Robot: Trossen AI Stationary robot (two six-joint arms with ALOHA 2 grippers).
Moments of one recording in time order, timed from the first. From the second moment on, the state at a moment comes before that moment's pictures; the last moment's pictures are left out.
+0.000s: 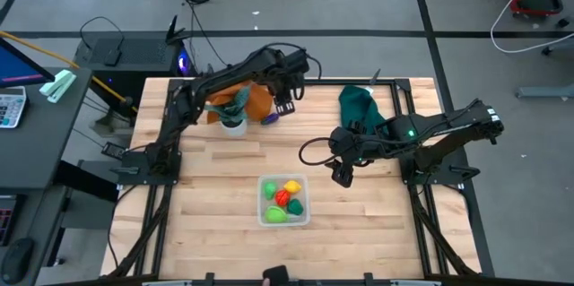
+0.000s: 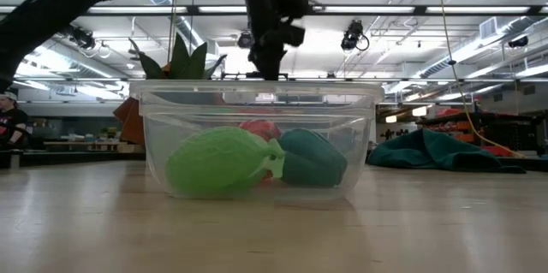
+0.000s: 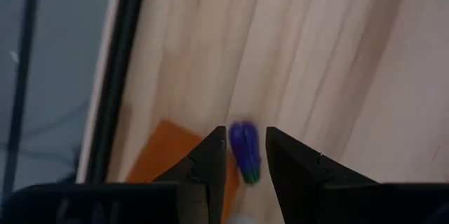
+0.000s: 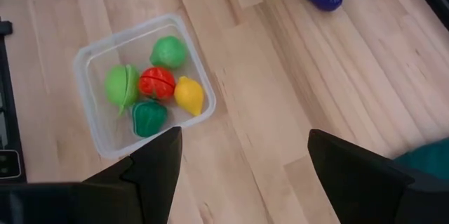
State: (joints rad) left arm 0.42 2.23 2.30 -1.33 -0.09 0.17; right arm 0.25 1.38 1.46 -1.07 0.28 0.56
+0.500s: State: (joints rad) left arm 0.42 2.27 2.15 -1.32 -0.12 0.14; right arm 0.25 1.38 1.46 -1.05 0.28 0.55
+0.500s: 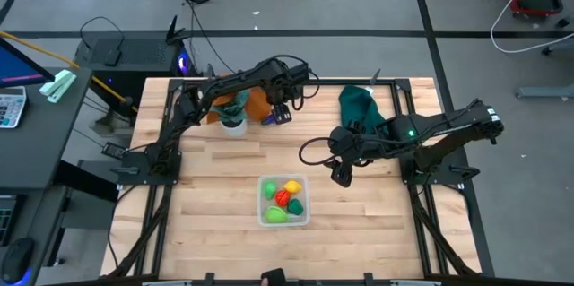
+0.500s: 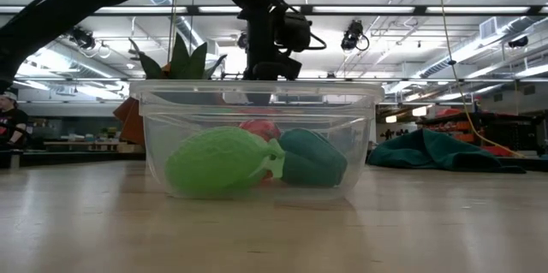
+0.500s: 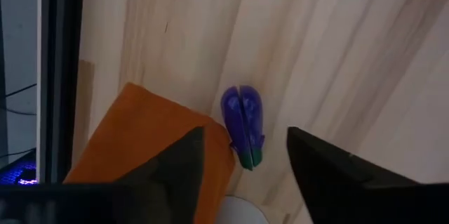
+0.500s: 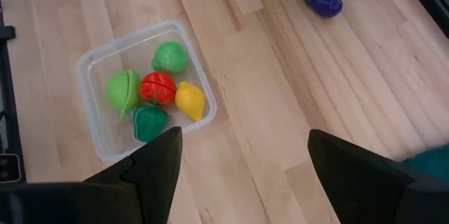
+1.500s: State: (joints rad) left arm 0.39 2.39 2.09 -1.37 -0.11 0.09; right arm 0.25 1.38 1.46 -1.04 0.28 0.56
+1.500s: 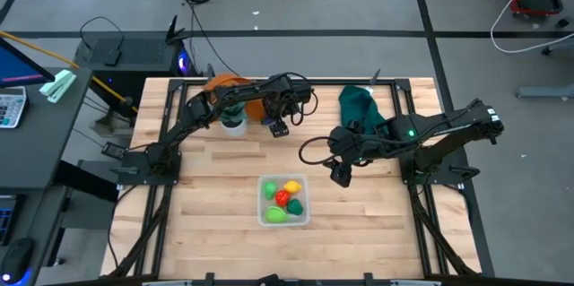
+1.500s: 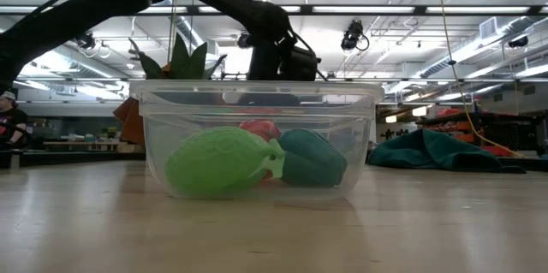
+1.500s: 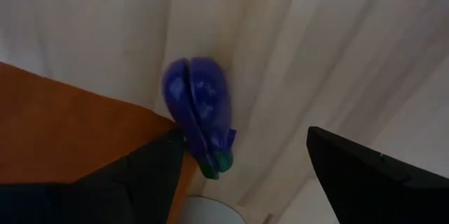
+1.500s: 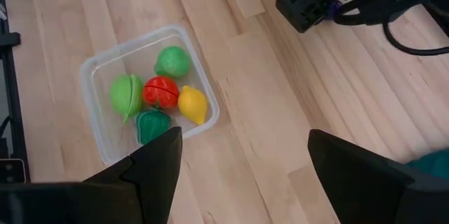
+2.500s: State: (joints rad) left arm 0.39 2.39 1.99 -1.16 -0.10 -0.02; right arm 0.25 1.38 1.46 -1.02 0.29 0.56
